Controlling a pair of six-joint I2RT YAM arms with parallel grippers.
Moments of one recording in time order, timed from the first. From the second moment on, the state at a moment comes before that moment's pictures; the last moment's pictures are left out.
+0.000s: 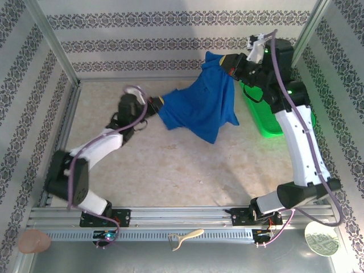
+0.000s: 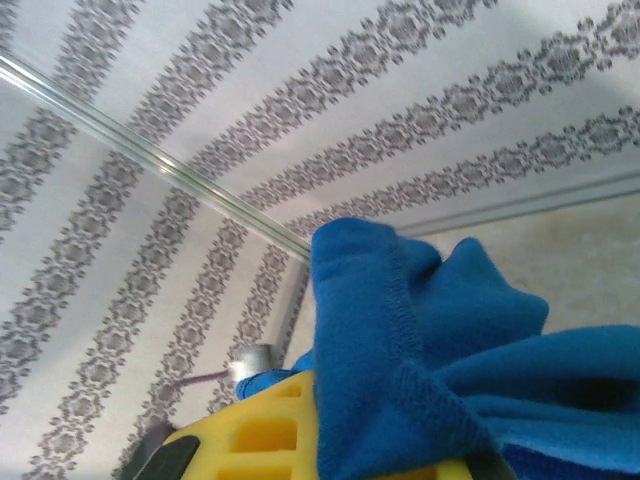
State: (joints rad) left arm -0.30 1.44 1.02 0.25 0.28 -0.82; right arm 0.23 1.43 1.89 -0.71 -0.45 0.73
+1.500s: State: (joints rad) left arm -0.17 1.45 1.38 -0.48 0.34 -0.55; right arm 0.37 1.11 0.77 -0.45 -0.09 0.77
